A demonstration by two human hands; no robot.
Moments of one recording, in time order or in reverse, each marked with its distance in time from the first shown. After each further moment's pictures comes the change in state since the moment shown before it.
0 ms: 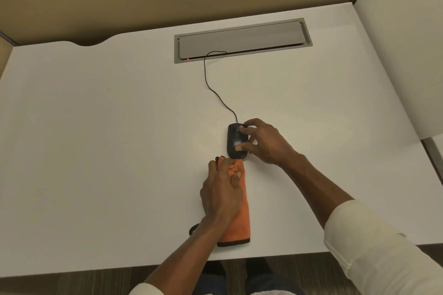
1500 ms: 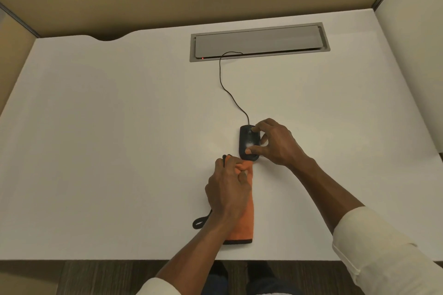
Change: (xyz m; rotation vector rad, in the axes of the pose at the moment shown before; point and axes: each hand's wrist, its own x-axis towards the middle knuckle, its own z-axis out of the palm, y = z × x) left_hand 0.005 0.003 -0.009 0.017 0.110 -0.013; right_hand 0.003 -0.008 -0.001 0.047 0.077 0.034
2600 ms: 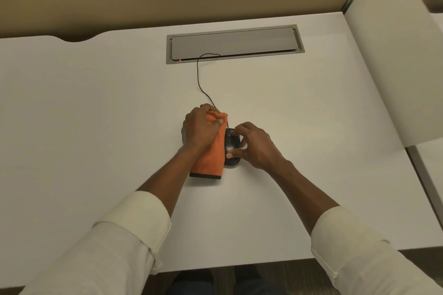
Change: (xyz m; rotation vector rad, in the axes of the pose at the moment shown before) left_hand 0.152 0.038 -0.026 -0.164 -0.046 0.115; right_hand 0.000 0.001 0.006 0.017 -0.014 0.008
